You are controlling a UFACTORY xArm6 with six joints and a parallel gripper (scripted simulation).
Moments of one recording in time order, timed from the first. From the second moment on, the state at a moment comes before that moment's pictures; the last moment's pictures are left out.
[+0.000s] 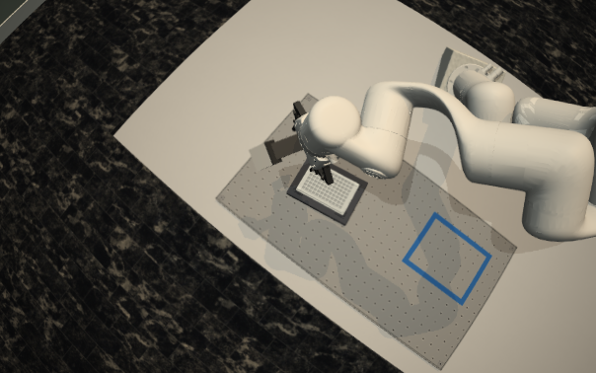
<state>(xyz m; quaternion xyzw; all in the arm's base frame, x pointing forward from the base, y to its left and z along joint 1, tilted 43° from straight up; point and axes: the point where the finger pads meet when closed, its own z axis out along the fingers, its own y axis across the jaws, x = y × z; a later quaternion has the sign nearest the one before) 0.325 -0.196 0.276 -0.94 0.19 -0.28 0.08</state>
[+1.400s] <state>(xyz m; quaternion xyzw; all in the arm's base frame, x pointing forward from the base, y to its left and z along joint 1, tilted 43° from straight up) 0.339 -0.155 0.258 -0.87 -0.37 -0.32 -0.04</state>
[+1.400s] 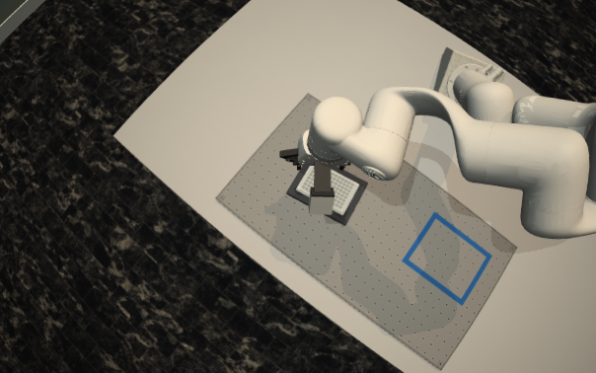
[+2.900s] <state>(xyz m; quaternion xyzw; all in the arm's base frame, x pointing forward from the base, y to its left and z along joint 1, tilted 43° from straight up) 0.348 -0.119 0.246 -0.55 -0.75 -0.33 -0.17</state>
